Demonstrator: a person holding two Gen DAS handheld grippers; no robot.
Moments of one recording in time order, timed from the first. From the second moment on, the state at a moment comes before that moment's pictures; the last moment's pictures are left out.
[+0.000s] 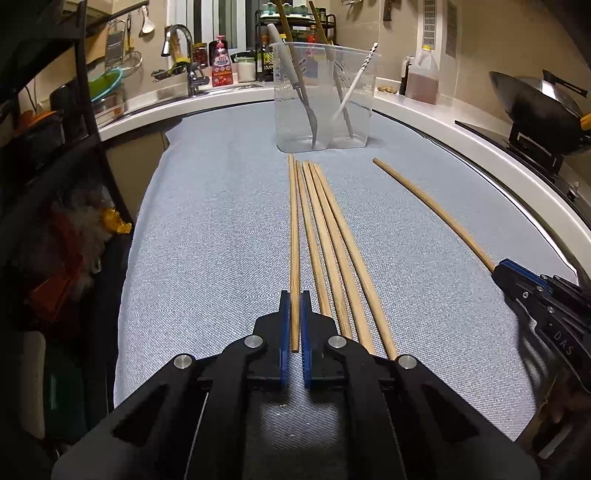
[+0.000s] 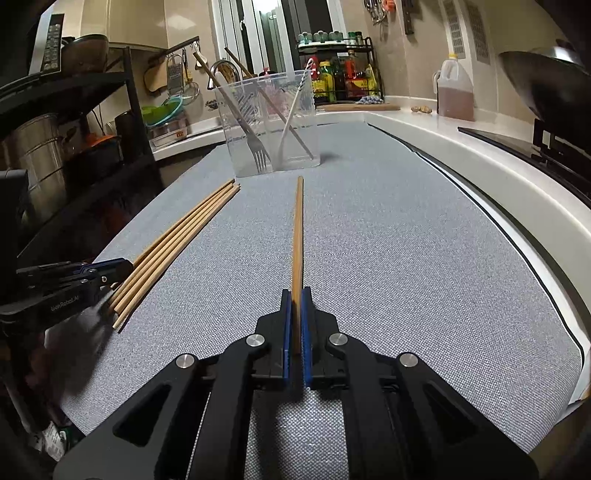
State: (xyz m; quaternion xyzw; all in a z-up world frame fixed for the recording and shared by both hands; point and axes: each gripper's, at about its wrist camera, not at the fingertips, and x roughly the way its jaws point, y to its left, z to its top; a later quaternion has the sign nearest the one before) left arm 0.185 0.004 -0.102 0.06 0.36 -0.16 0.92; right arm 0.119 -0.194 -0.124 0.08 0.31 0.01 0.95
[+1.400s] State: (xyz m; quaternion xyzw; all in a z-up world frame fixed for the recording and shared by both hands) left arm 0.174 0.009 0.081 0.02 0.20 -0.15 0.97; right arm 0.120 -0.211 0.046 0.08 0.17 0.02 0.98
